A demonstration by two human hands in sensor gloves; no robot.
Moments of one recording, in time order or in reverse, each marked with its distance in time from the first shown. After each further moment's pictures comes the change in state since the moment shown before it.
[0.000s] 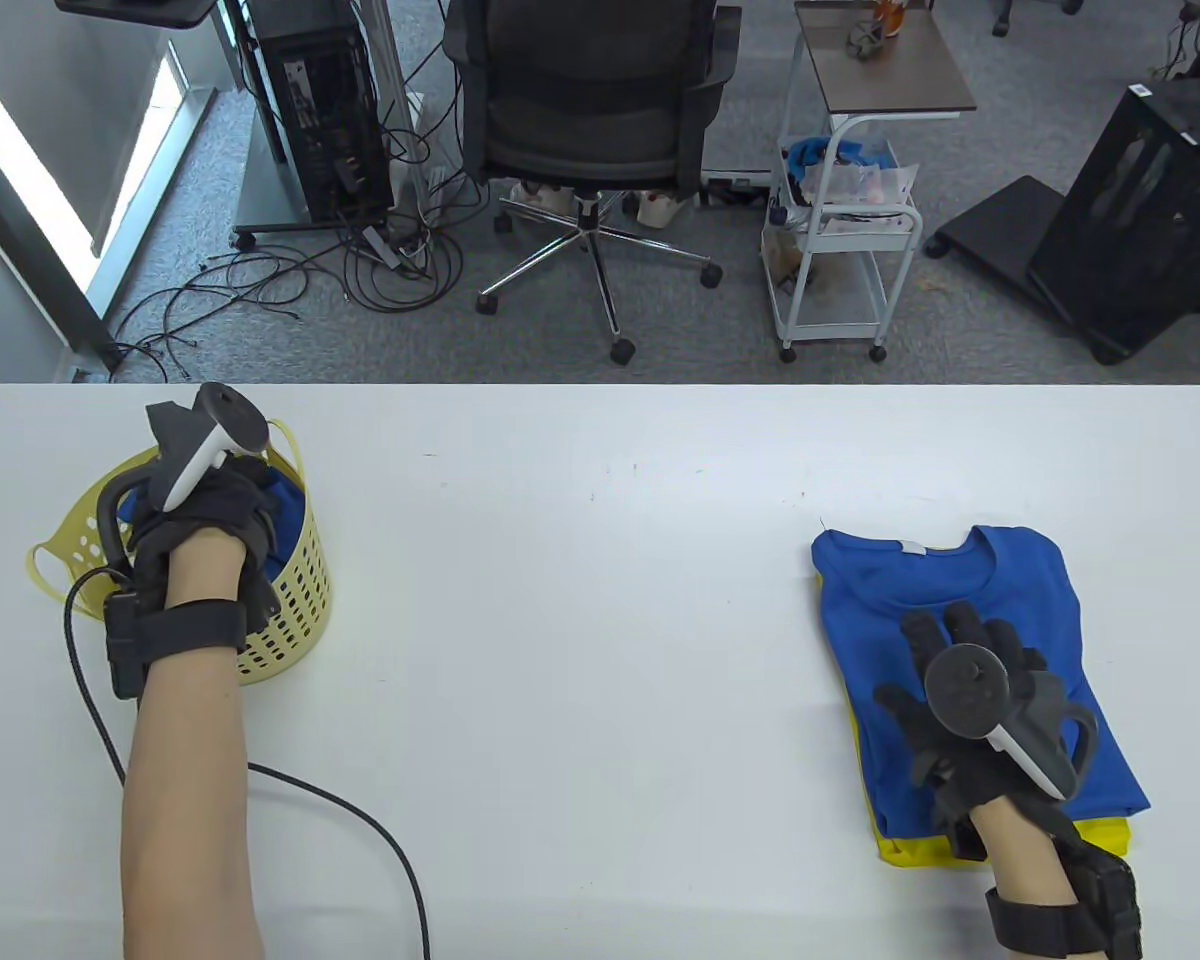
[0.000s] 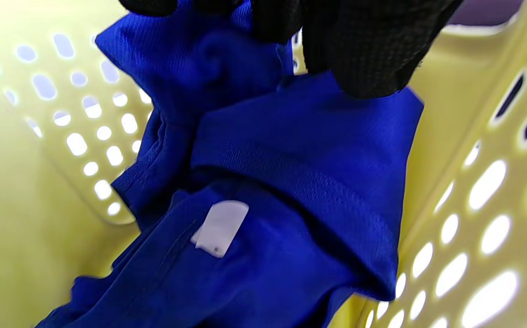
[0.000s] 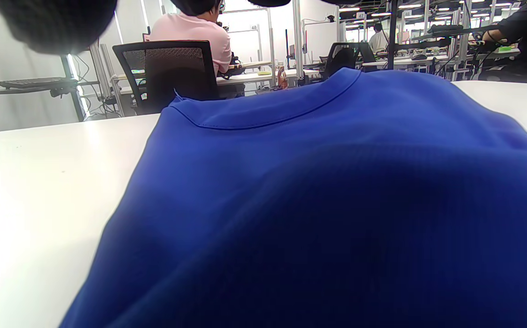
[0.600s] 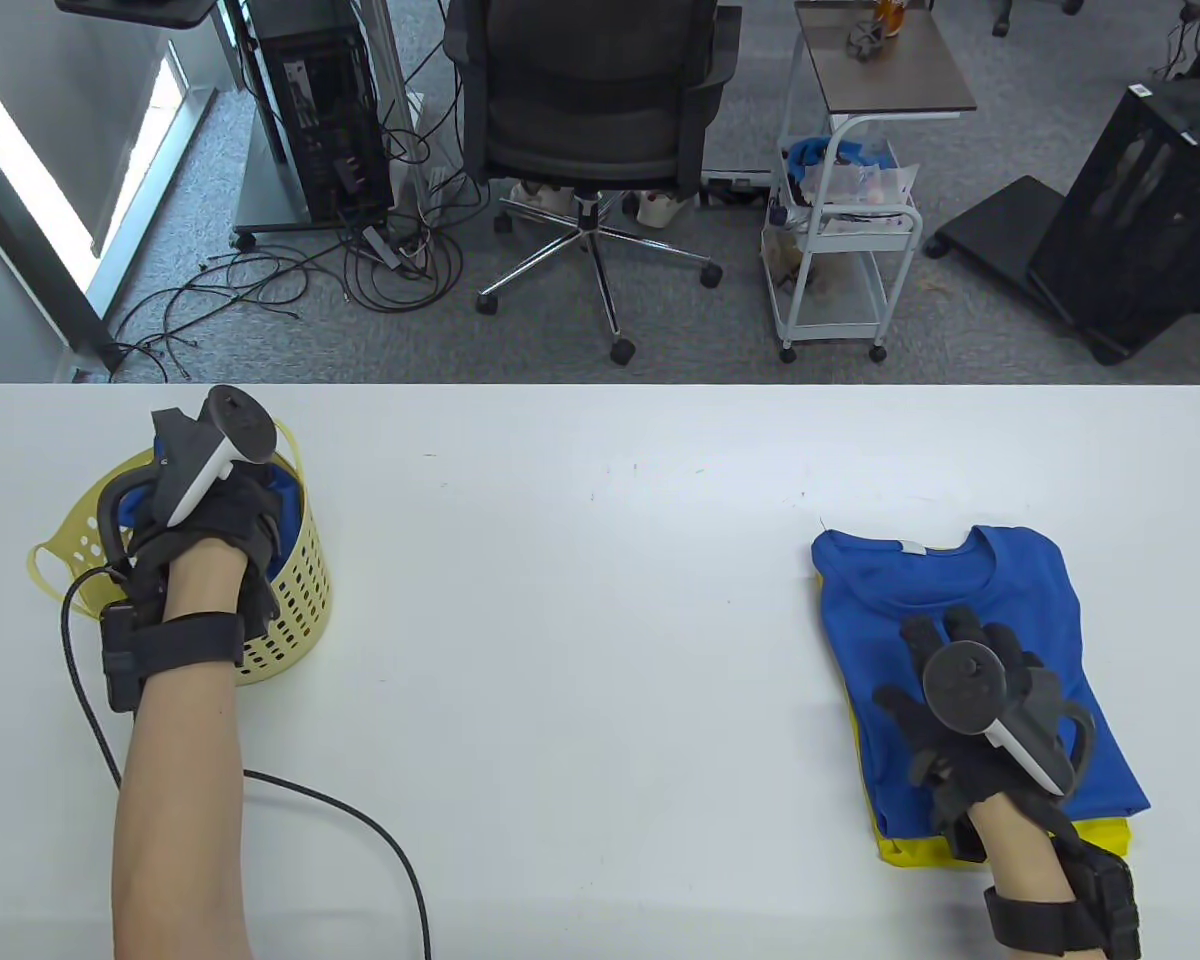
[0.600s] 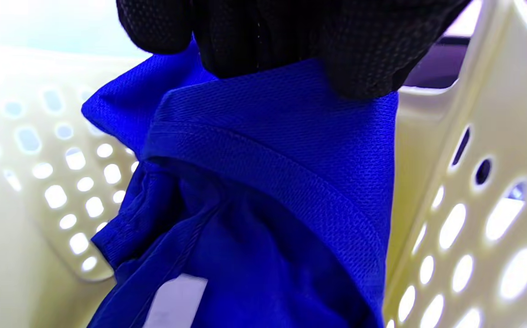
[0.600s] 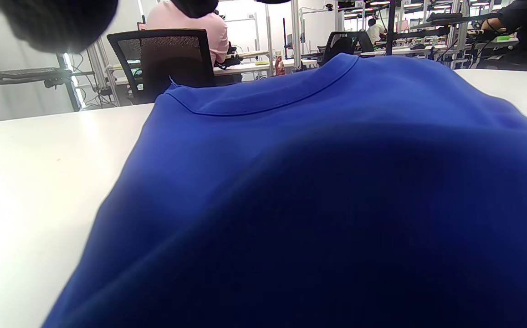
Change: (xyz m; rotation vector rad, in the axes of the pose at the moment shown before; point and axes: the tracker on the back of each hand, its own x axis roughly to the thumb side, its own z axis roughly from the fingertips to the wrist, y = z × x) left_hand -0.001 0.011 0.027 0.229 -0.101 0.035; right_hand -0.001 0.002 -0.002 0.033 0.014 -0.001
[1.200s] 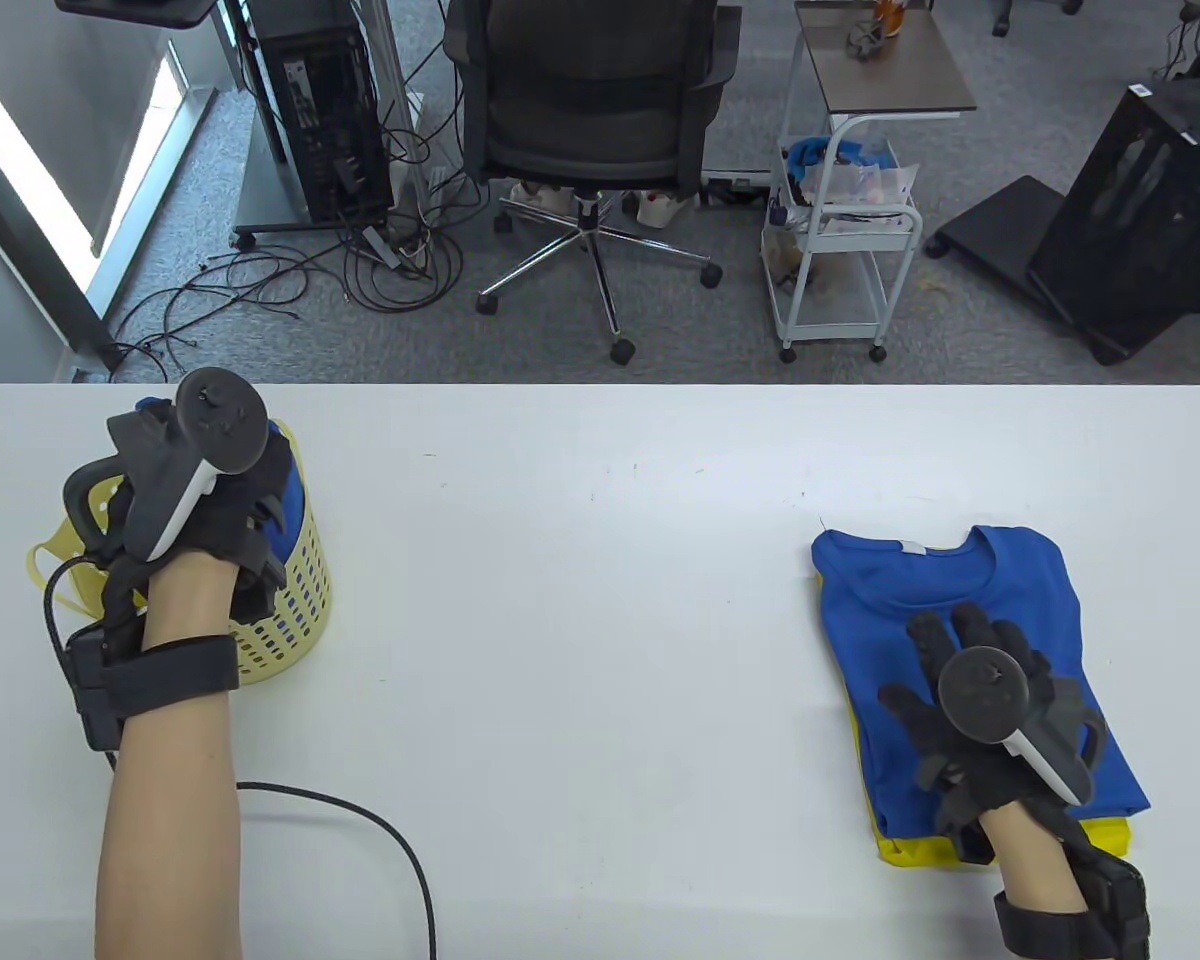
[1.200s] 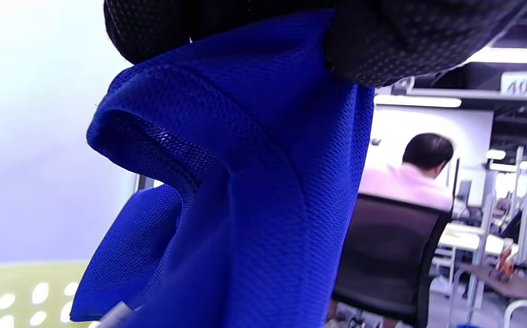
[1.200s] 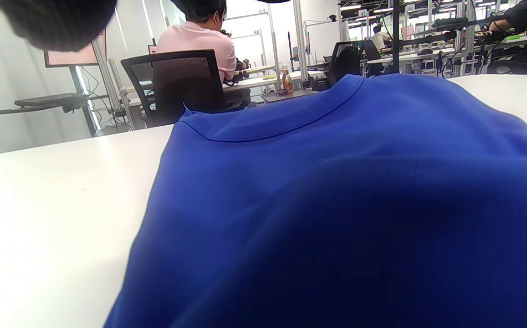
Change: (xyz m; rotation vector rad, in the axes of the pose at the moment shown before) left_hand 0.014 0.090 0.090 0.435 -0.126 0.145; right_hand -0.001 -0.014 0.009 -0.049 -0.036 -0.062
